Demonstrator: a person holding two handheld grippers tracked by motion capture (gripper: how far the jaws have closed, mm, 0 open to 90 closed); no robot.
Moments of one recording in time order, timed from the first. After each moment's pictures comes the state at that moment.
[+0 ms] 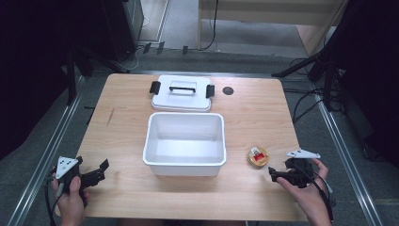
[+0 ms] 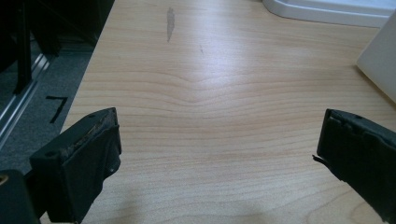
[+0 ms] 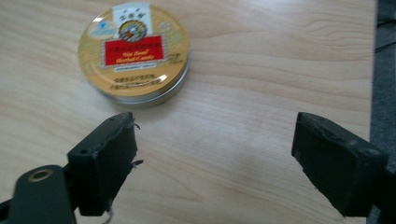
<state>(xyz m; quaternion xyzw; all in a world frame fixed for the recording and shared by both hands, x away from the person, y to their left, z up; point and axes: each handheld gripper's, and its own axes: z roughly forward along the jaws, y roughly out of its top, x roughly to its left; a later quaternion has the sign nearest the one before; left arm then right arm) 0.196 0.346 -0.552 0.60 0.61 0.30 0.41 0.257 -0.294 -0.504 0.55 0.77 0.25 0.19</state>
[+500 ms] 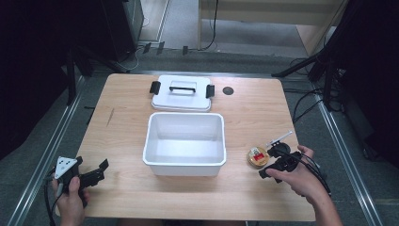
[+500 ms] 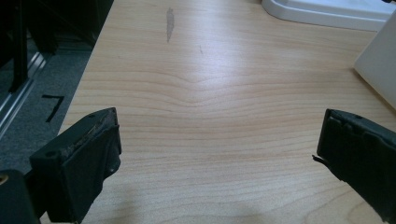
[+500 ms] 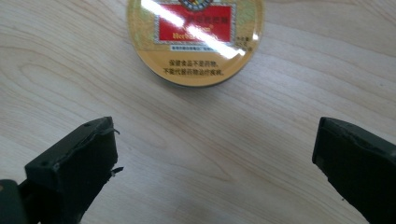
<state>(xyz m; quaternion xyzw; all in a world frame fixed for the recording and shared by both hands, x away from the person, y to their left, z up) 0.196 0.347 -0.552 0.60 0.61 0.30 0.42 0.299 -0.255 -0.486 0.51 0.86 0.08 0.07</state>
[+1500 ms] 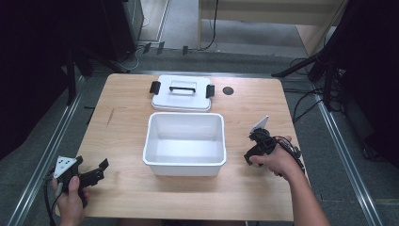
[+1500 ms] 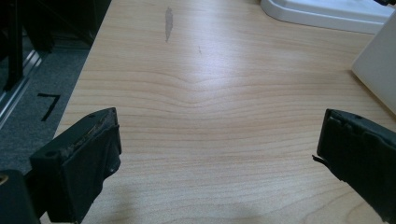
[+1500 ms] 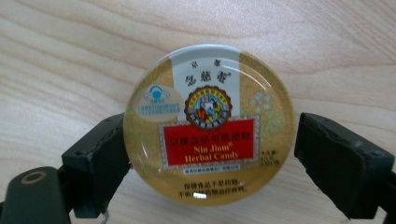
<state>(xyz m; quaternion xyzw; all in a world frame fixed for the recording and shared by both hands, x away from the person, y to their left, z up) 0.198 0.349 -0.552 0.60 0.61 0.29 0.42 0.361 -0.210 -0.507 0.56 0.83 0.00 0.04</state>
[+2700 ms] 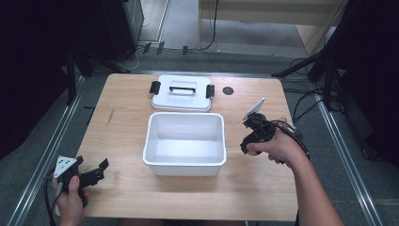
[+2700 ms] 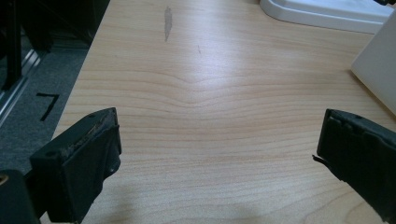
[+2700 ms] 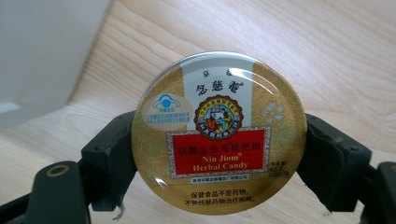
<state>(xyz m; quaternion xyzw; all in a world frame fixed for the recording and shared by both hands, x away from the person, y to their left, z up) 0.198 0.349 -0.552 0.60 0.61 0.29 0.42 0.361 -0.181 -0.429 0.49 0.87 0.04 0.03</state>
